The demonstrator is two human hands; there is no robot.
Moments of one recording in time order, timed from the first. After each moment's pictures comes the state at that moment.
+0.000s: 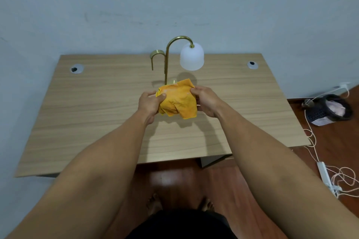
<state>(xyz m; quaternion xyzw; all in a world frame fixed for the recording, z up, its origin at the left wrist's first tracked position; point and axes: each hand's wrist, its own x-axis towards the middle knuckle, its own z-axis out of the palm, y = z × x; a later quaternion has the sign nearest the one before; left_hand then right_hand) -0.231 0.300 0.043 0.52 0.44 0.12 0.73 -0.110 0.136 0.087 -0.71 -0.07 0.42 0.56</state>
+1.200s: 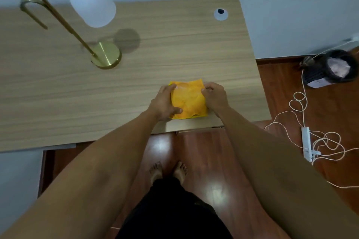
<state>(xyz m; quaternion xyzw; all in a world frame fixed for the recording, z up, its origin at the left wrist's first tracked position) -0.086 0.039 -0.058 0.86 0.26 -0.13 0.41 0.046 -0.132 -0.069 -0.88 -0.08 0.22 0.42</state>
